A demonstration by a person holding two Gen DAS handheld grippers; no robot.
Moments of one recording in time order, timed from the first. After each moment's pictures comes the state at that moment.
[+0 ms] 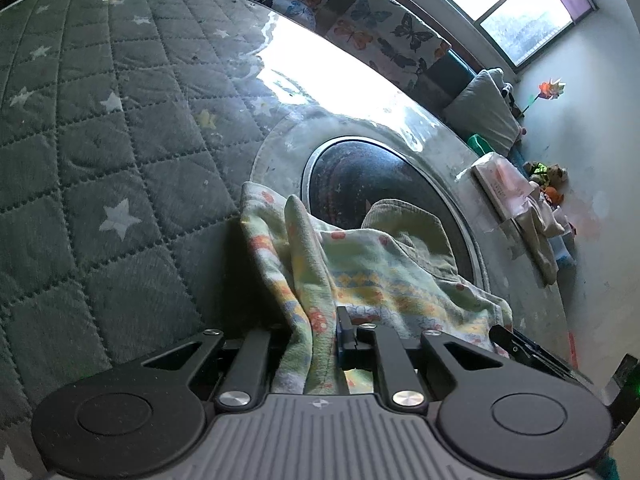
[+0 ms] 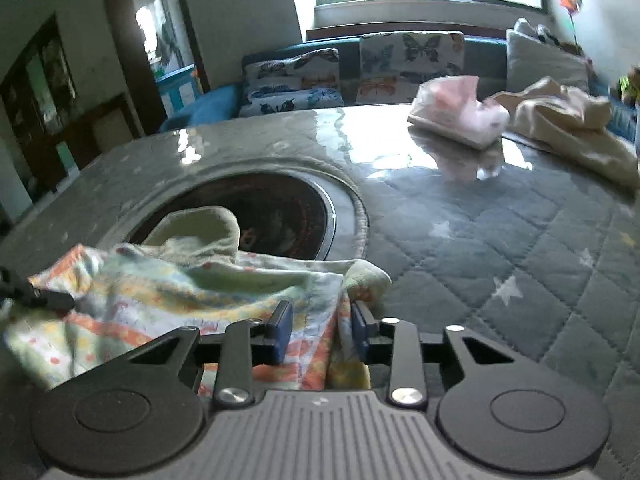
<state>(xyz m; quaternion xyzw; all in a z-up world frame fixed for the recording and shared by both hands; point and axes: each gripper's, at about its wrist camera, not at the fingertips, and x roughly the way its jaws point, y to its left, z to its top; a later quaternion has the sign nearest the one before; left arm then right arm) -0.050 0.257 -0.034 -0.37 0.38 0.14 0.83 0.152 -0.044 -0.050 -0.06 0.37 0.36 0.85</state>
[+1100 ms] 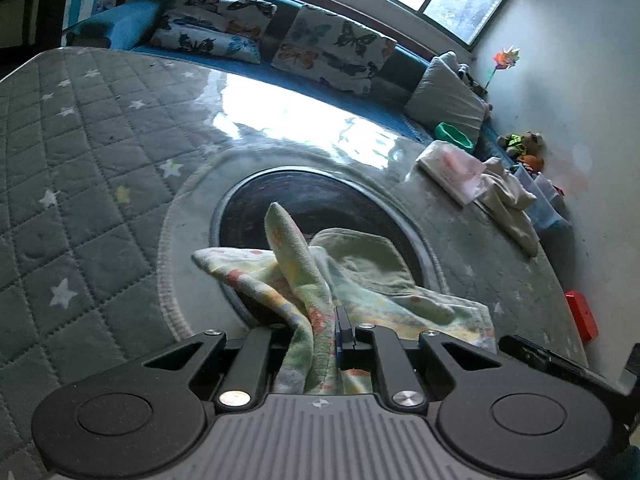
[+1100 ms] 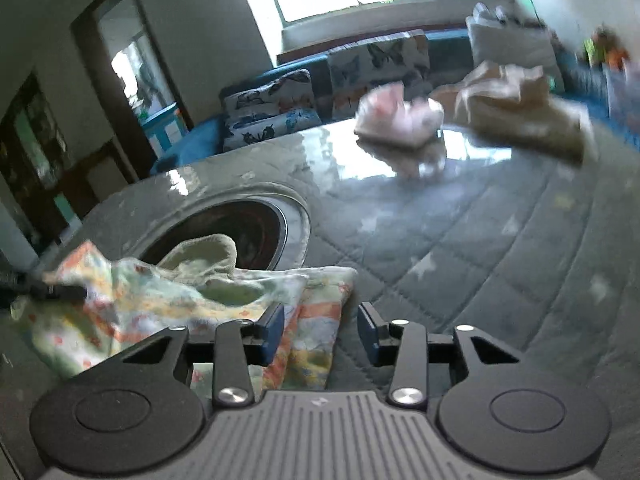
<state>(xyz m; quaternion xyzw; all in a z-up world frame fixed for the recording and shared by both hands) -0.022 0.211 0.008 -0.28 0.37 0.12 0.88 0.150 -0.118 -0.036 0.04 0.38 0.34 0.86</state>
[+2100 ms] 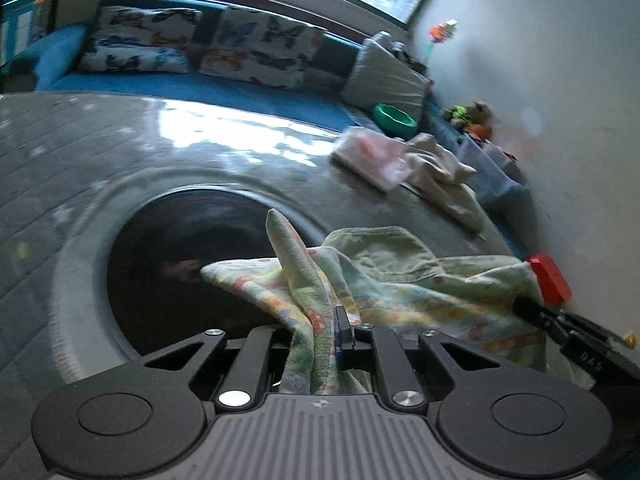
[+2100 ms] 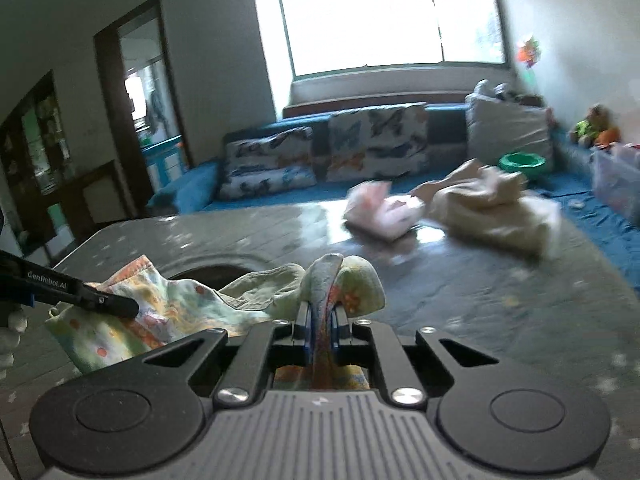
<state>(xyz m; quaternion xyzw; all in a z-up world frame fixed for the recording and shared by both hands) 0.044 0.139 0.039 -0.22 0.37 0.02 0.90 0.123 -0.163 0.038 -0.01 0.27 0.32 0.91</state>
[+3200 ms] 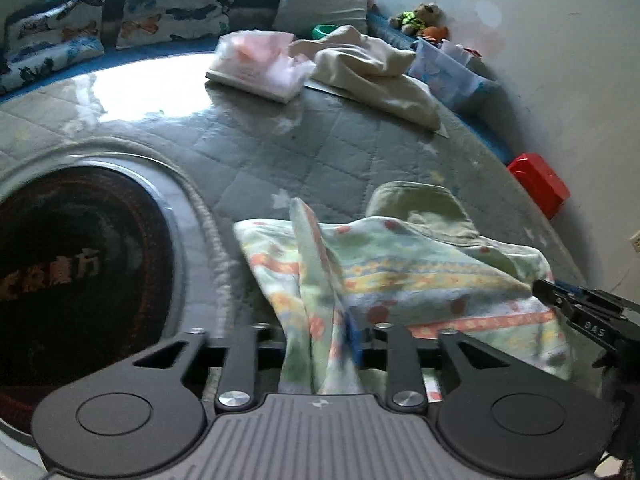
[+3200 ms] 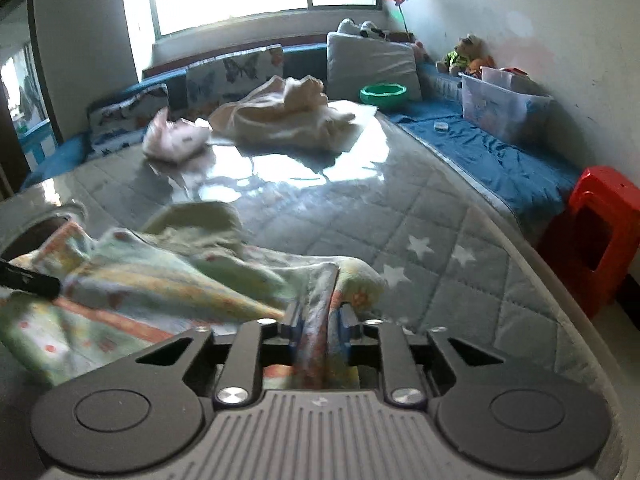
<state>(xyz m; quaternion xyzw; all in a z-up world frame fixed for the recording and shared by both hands) 0.139 0.030 -0.021 -0.12 0.46 -0.03 0.88 0.175 -0.292 -0.042 -0.02 0.37 0.14 0.92</state>
